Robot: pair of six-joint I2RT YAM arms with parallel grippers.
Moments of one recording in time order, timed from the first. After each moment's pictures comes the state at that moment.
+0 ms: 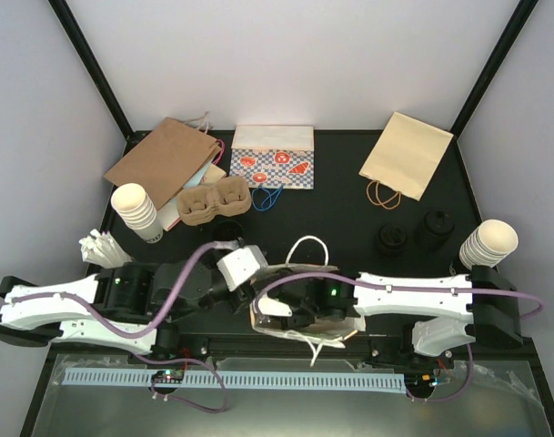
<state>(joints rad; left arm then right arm) -1.52 0.85 1.11 -0.69 -0.48 -0.10 1.39 1.38 0.95 -0.64 0.18 -0.46</state>
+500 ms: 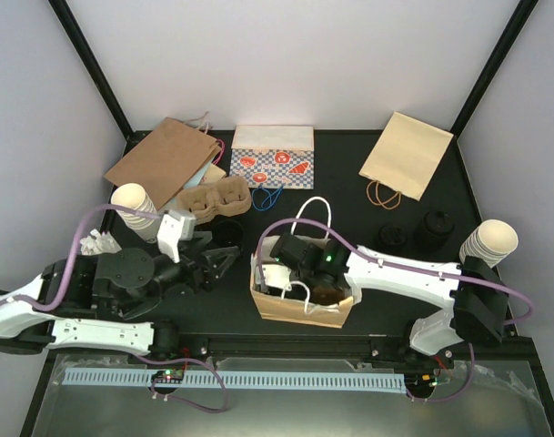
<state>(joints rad) -1.50 0.74 1.29 -0.95 -0.63 -0.68 1.16 1.45 1.05 -0.73 -0.09 -0.45</state>
